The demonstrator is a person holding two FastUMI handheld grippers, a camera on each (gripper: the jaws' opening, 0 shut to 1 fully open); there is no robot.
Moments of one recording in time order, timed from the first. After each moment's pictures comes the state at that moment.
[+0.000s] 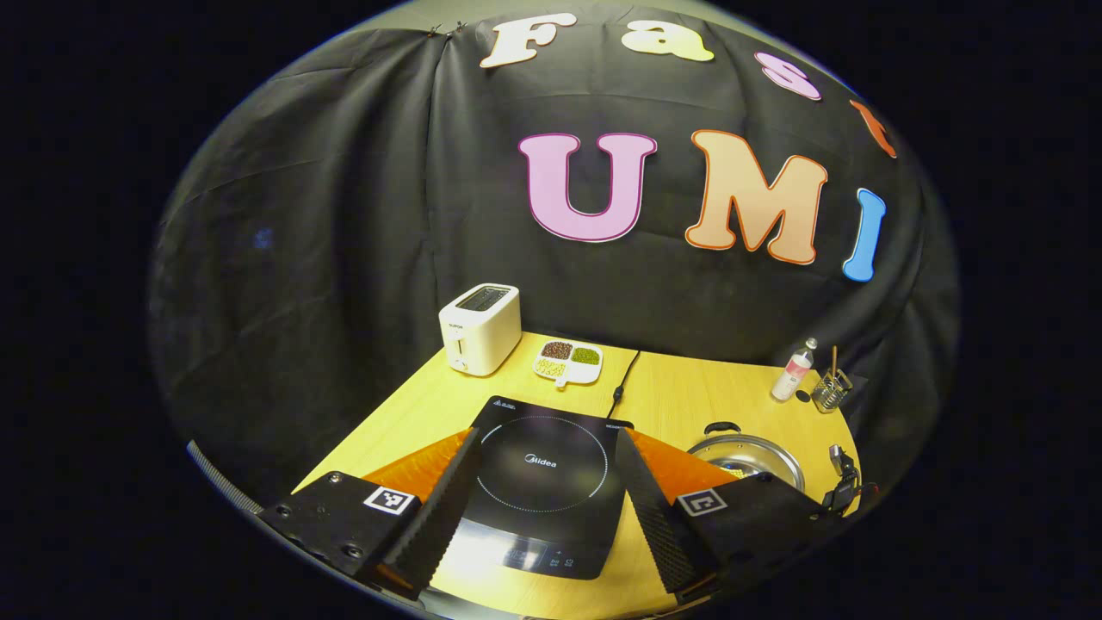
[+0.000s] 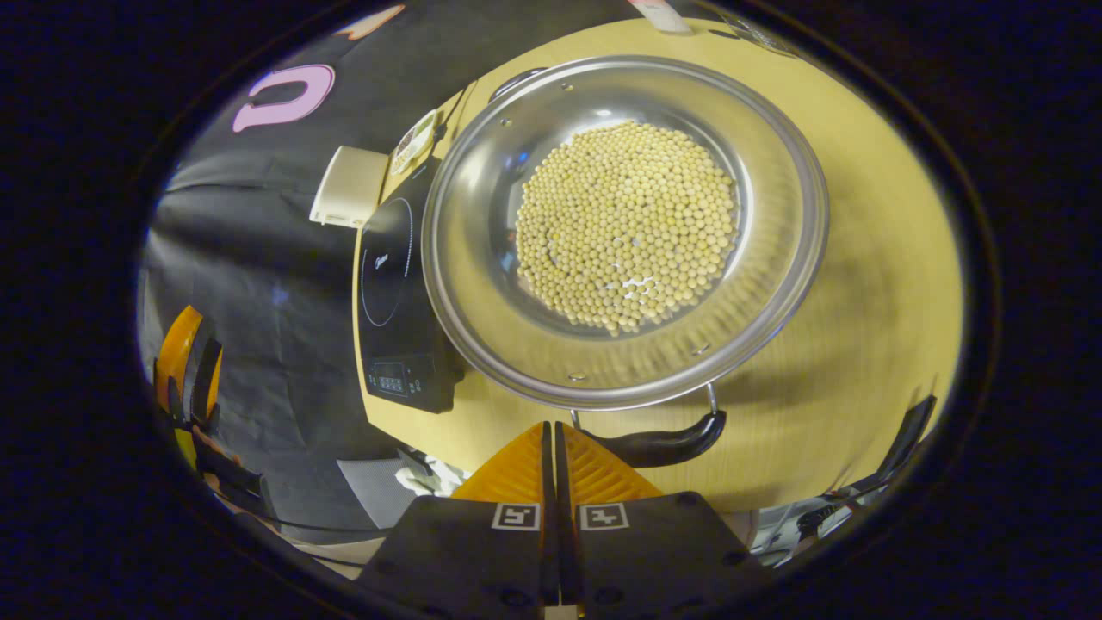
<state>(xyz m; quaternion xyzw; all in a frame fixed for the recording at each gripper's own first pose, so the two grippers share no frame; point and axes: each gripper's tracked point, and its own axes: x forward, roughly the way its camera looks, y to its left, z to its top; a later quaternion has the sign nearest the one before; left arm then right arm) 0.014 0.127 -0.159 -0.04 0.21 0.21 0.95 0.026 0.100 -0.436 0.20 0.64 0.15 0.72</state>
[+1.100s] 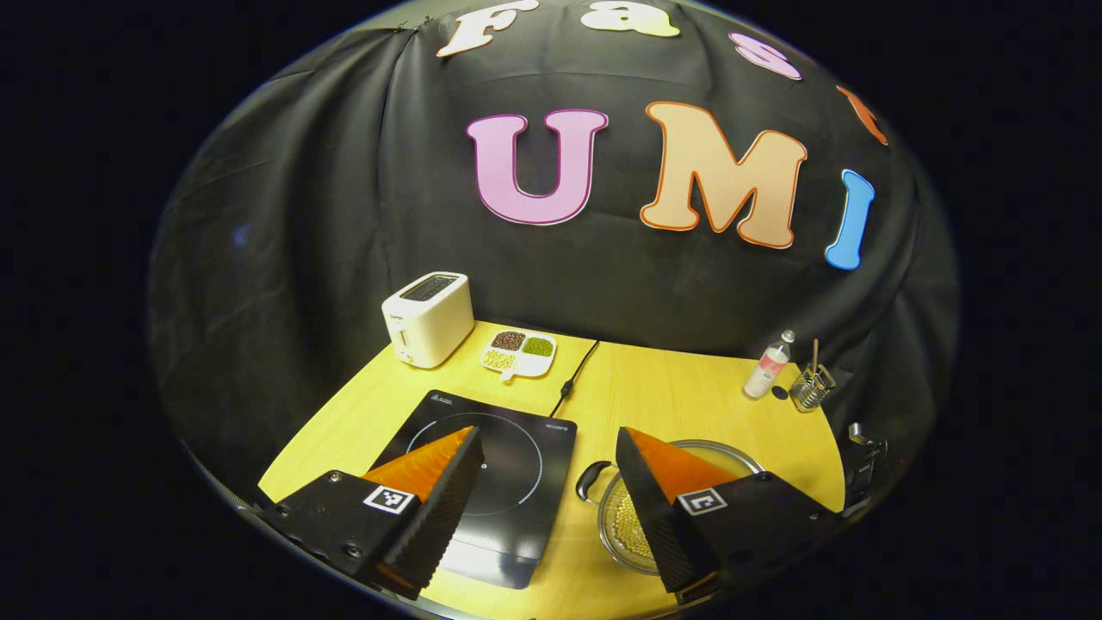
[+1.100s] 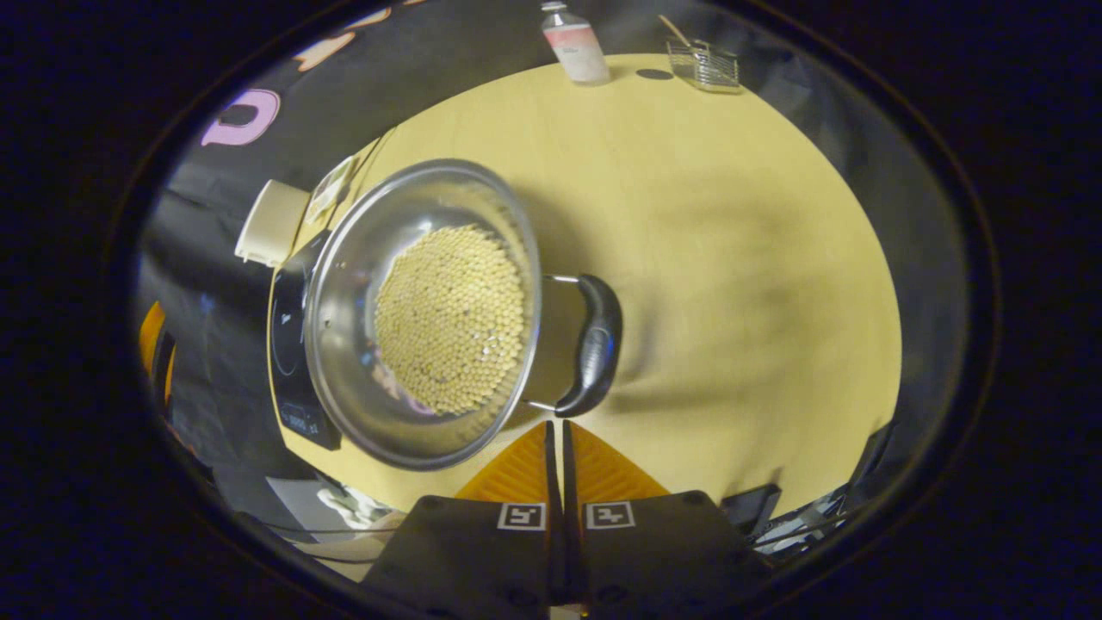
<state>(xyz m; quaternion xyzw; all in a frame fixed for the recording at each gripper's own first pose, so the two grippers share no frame) 0.077 0.059 -0.180 -0.05 0.24 0.17 0.95 0.105 -0.096 -0.432 0.11 0.61 0.04 0.79</state>
